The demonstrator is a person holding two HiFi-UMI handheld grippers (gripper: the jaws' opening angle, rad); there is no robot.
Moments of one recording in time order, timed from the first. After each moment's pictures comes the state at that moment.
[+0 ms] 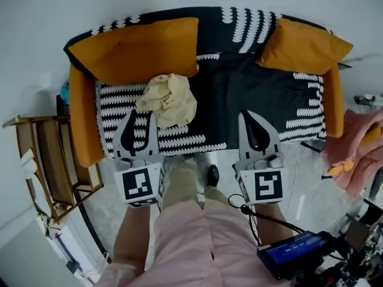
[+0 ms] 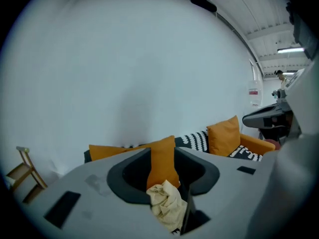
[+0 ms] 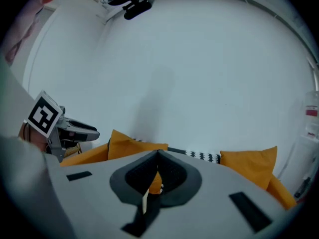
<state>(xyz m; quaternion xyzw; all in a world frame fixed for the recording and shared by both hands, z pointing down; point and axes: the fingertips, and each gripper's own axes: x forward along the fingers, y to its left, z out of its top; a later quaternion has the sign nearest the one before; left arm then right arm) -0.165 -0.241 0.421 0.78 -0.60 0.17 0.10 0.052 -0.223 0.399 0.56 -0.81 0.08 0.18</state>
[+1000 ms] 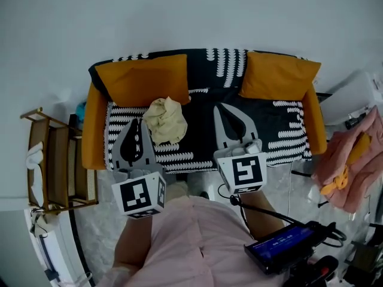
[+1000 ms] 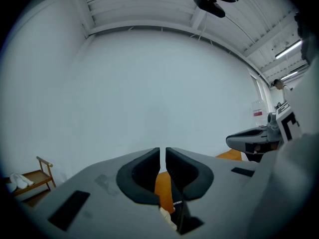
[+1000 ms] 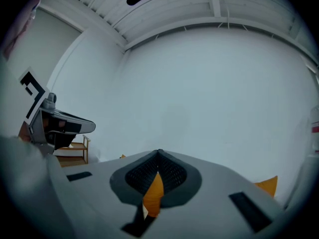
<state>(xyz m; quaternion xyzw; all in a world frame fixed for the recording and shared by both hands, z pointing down) -0.114 -0.112 0.241 0.75 -0.66 0.04 0.00 0.063 -0.145 0.254 0.52 -0.85 -0.04 0.08</state>
